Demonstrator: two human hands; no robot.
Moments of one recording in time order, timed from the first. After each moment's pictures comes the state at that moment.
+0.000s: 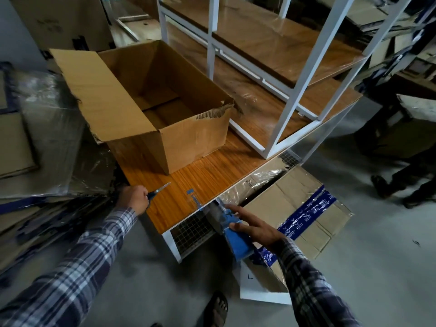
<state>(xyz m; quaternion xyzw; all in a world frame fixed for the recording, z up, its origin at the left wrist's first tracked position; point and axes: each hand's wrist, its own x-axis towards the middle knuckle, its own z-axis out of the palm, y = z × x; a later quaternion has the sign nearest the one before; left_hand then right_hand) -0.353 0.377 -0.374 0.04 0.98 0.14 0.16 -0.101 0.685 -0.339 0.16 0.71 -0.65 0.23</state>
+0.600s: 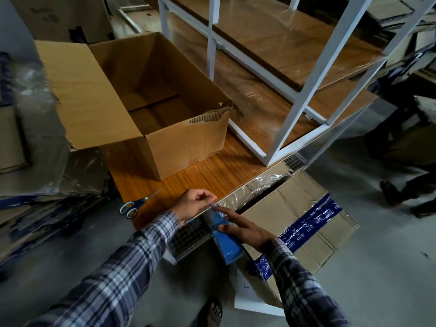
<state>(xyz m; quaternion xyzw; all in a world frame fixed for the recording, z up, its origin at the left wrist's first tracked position) -0.307 0.534 -0.379 0.14 0.74 0.53 0.38 -0.155 0.716 -0.365 0.11 0.70 -0.66 0.26</state>
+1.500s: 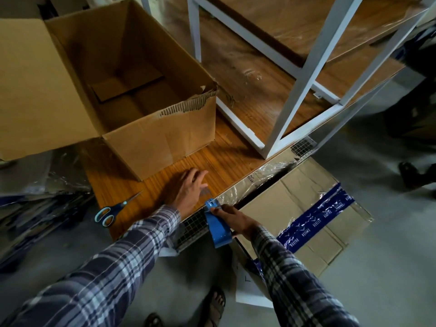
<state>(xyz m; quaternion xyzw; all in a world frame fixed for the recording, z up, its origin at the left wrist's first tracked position) -0.355 0.600 -0.459 0.31 0.92 0.22 0.09 -0.219 0.759 -0.449 0.24 0.68 -0.61 0.33</state>
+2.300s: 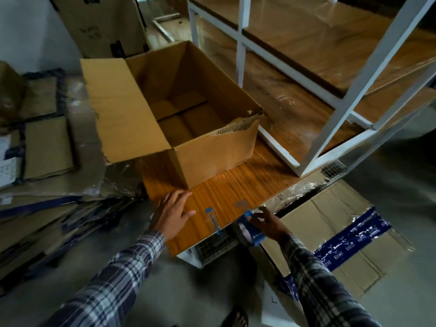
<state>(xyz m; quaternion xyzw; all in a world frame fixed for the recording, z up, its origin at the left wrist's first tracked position) -0.351 0.420 -0.411 0.24 0.96 0.14 0.05 -0.232 0.748 -0.454 0.27 0.78 -0.52 0.22</state>
